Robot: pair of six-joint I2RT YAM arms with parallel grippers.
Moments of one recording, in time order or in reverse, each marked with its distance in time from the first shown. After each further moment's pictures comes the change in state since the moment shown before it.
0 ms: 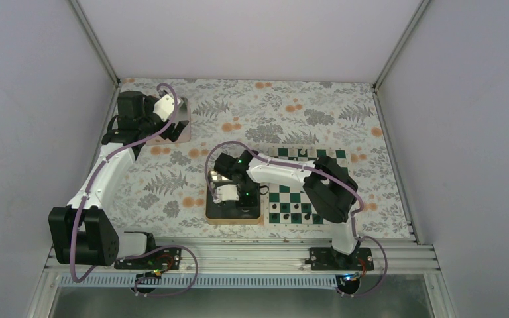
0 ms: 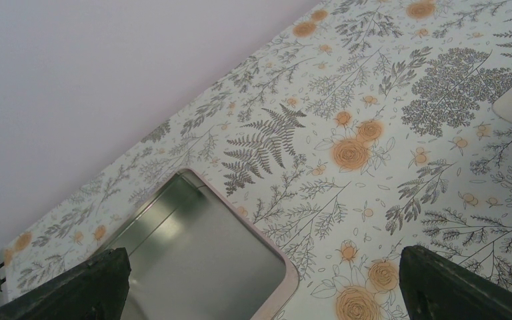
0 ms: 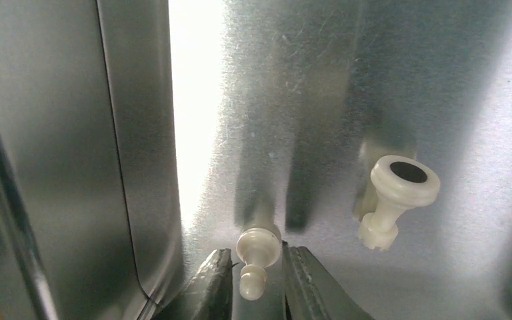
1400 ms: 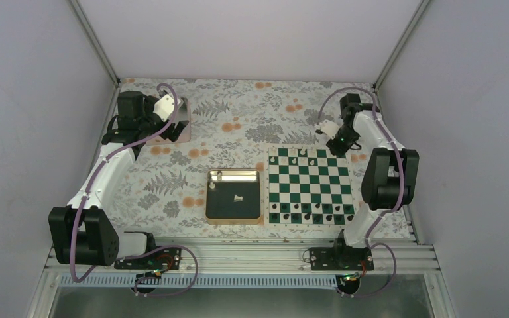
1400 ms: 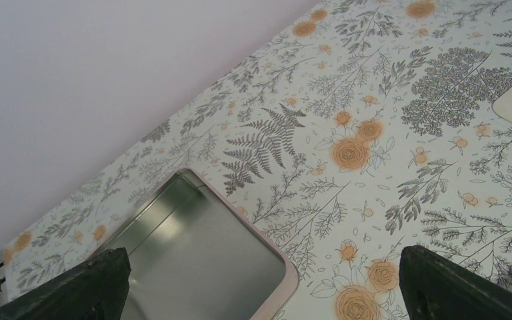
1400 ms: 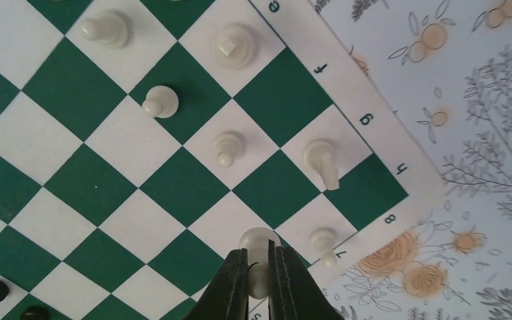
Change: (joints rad) left arm 0.000 0.000 0.000 -0.001 0.000 0.000; right arm -1.043 -0.185 0.011 -0.044 0.091 -0.198
